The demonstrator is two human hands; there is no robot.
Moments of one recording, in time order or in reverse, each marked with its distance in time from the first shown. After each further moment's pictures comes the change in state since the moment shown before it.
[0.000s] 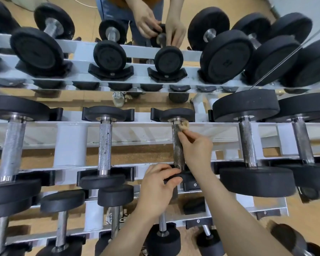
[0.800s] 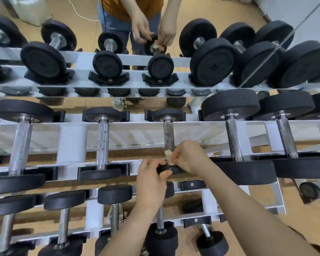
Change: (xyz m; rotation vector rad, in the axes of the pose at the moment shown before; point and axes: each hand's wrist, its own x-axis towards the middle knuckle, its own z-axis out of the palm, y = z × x) left_hand -0.015 0.022 0.011 0.036 0.183 -0.139; right_hand -0.018 -0.014 -0.047 -0.526 -0.618 -0.075
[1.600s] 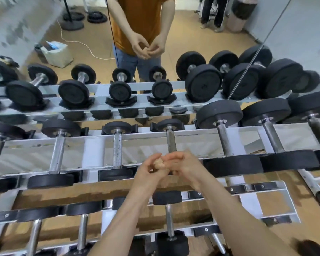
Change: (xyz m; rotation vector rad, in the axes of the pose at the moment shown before) left_hand -0.046 0.045 -0.069 -0.569 -0.168 -0.195; right_hand -0.085 -0.027 -0.002 1.095 -0.066 0.045
